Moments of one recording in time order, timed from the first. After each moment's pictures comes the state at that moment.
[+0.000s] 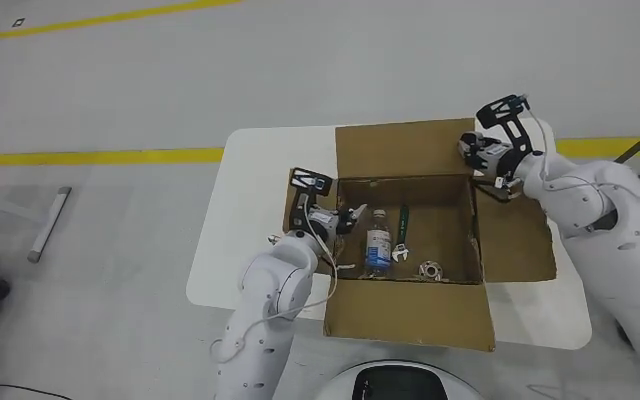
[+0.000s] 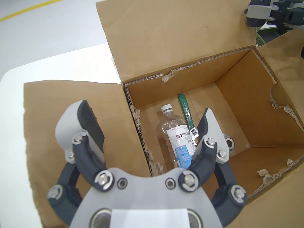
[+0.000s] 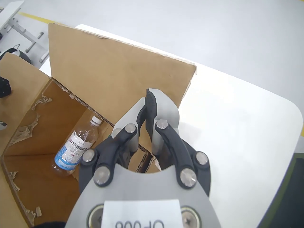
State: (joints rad) left arm 1.08 -1.49 -1.21 -1.77 1.34 -0.10 -0.70; right arm -0.85 -1.03 1.33 -1.50 -0.75 -0.19 0.72
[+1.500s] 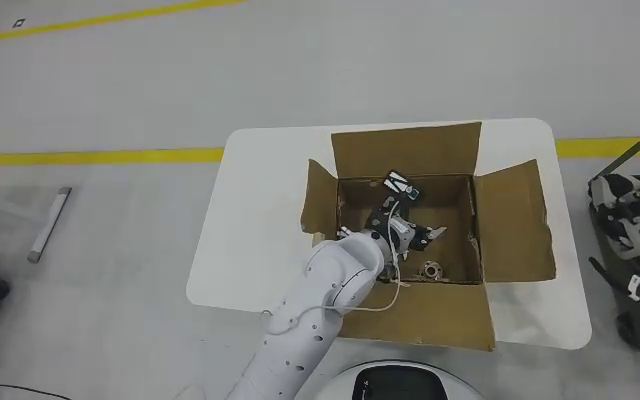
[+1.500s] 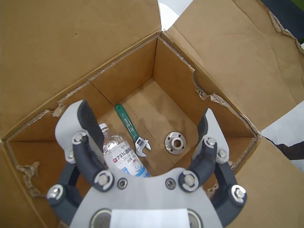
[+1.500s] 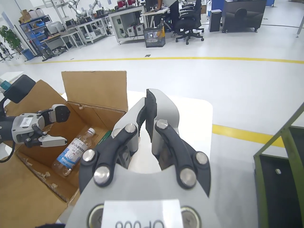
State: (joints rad) left arm 0.90 -1.54 -0.90 -1.59 1.24 -0.16 -0.70; right arm -1.83 -1.04 2.01 -2.13 -0.74 -0.25 0.08
